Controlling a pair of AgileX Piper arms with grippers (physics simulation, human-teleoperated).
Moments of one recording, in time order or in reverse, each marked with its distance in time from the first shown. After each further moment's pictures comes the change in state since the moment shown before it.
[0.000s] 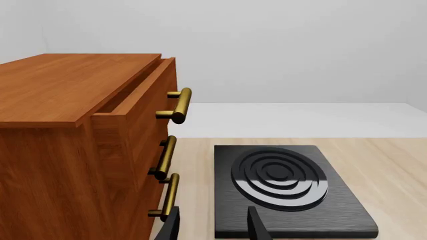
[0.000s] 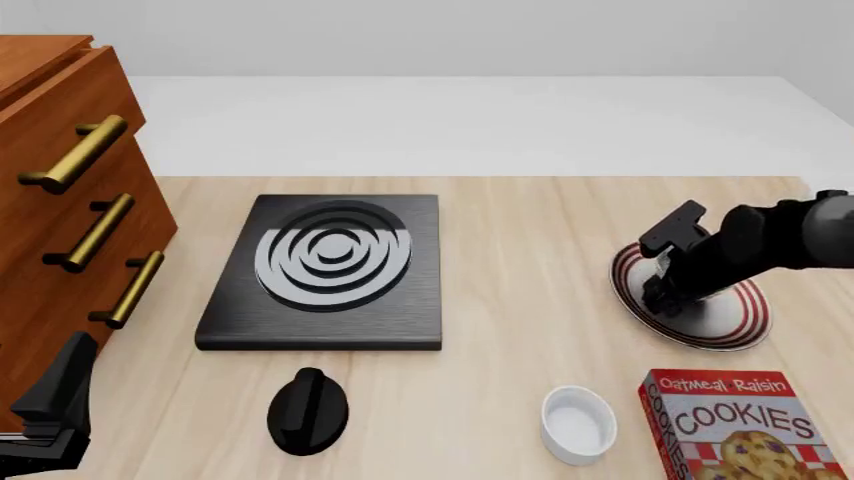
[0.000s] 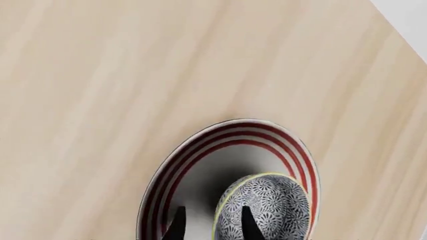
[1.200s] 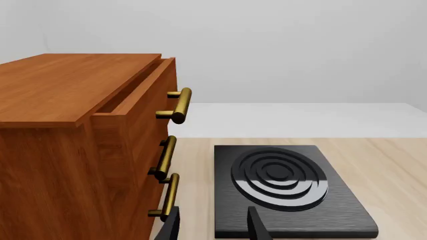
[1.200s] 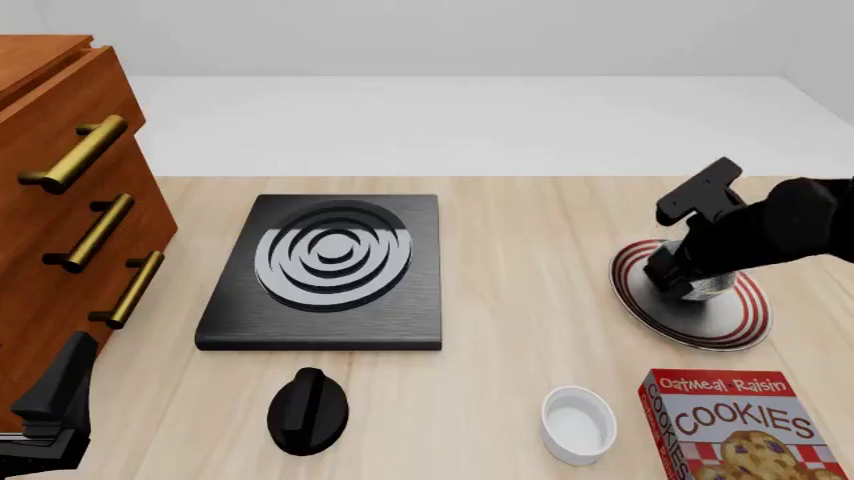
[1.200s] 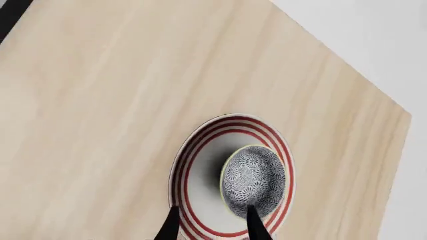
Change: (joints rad) left arm 0.000 0.000 0.000 0.000 0.000; right arm 0.076 -0.344 0.105 0.088 0.098
